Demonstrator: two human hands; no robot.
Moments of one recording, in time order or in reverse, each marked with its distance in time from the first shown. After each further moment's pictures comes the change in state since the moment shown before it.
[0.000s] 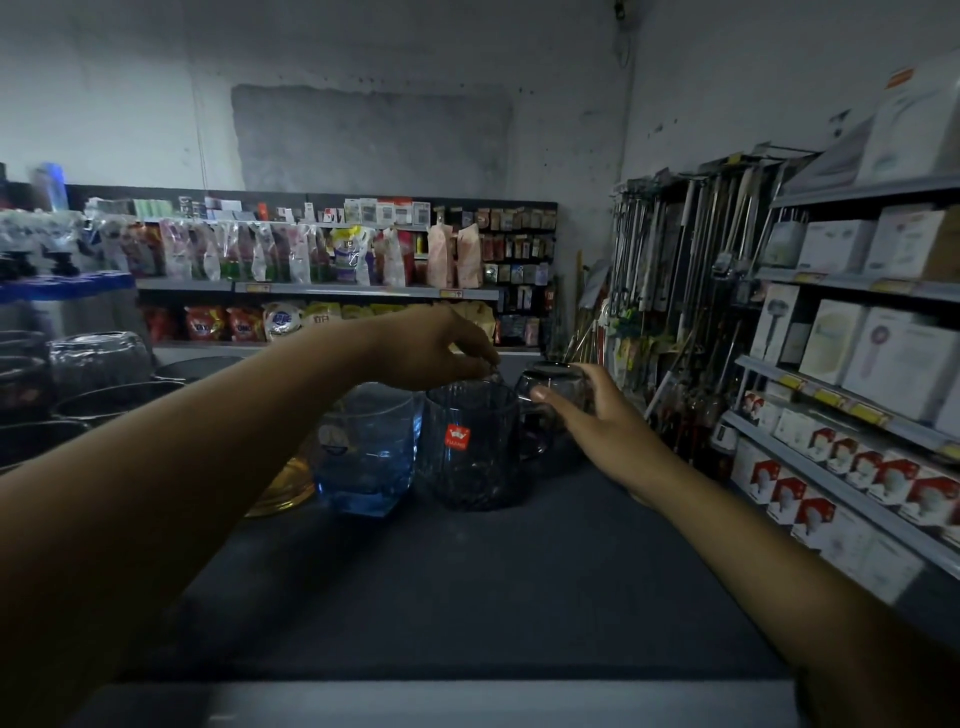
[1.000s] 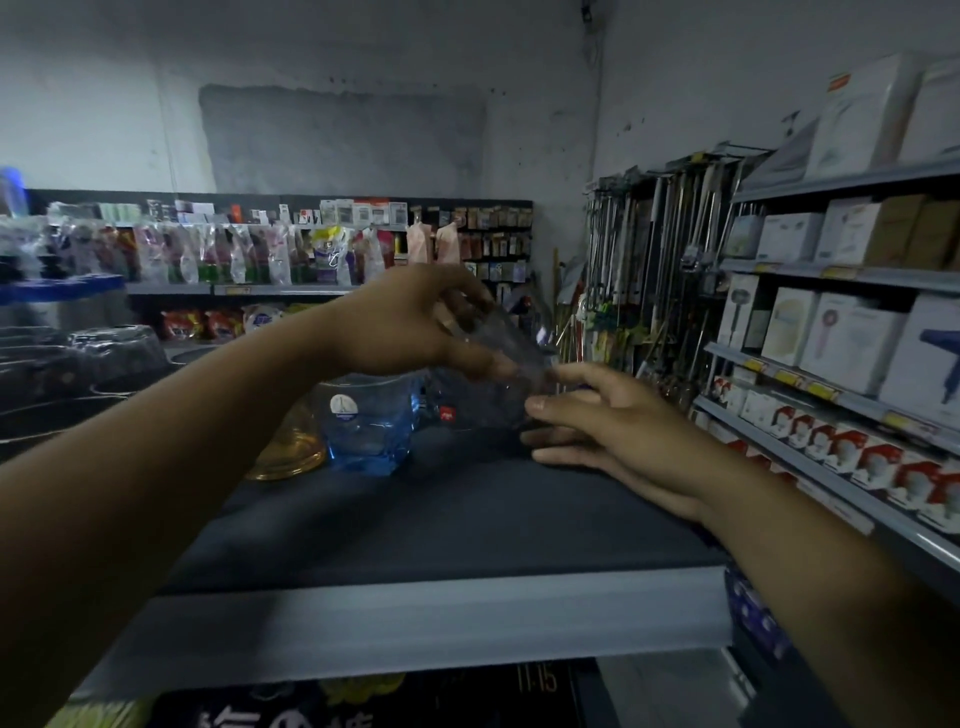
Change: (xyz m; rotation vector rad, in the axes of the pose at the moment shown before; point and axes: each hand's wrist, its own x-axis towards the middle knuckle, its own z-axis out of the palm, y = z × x) left_hand -0.074 0.059 -0.023 -0.321 0.167 -0.051; right_hand -0.098 -0.051 -0.019 0.474 -0.199 0.090
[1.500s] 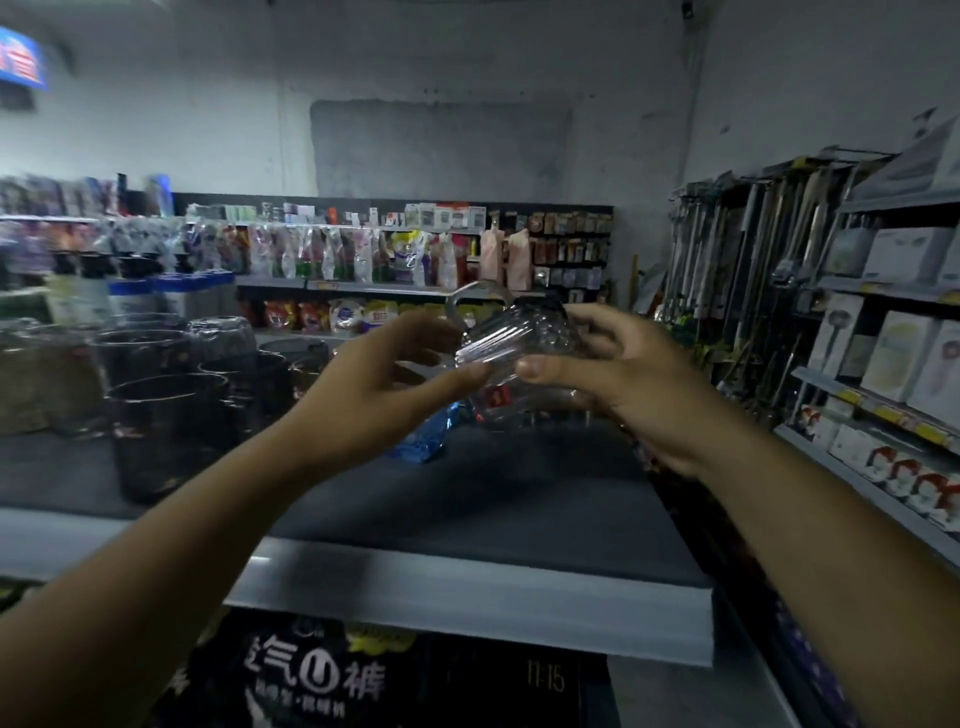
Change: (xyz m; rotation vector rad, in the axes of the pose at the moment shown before) left_hand -0.077 -0.002 0.035 -0.171 0.407 -0.066; right_hand -0.003 -0.053 0.000 -0.184 -0.083 -0.280
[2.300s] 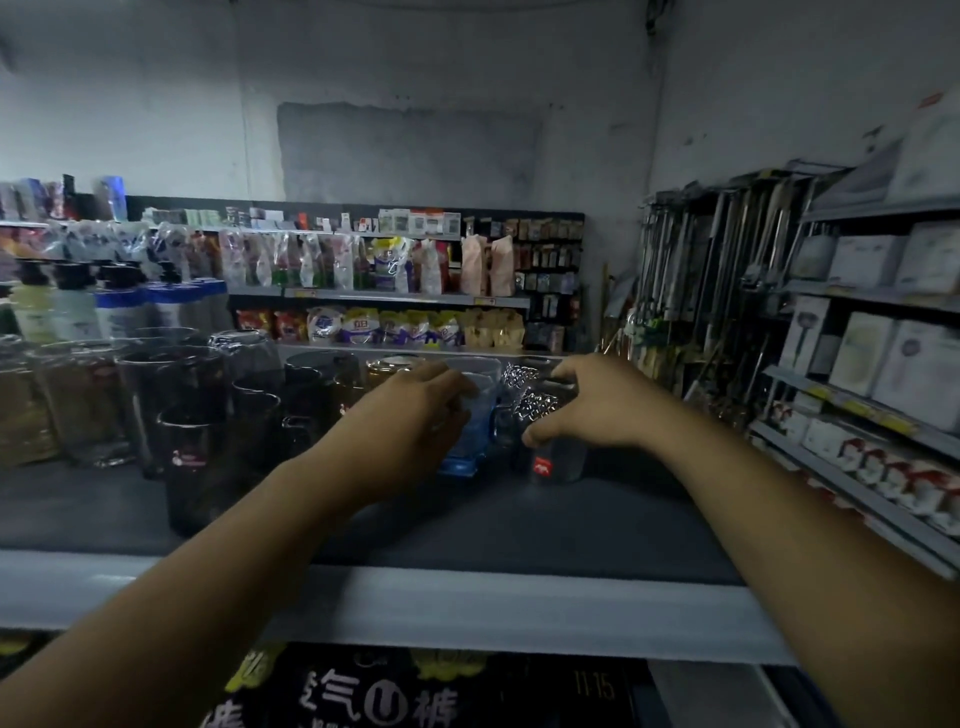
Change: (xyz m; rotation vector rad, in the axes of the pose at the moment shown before) left_hand 0.006 -0.070 -0.023 0.482 -0.125 0.301; right_hand 0.057 0.024 0.055 -0.893 0.016 0.212
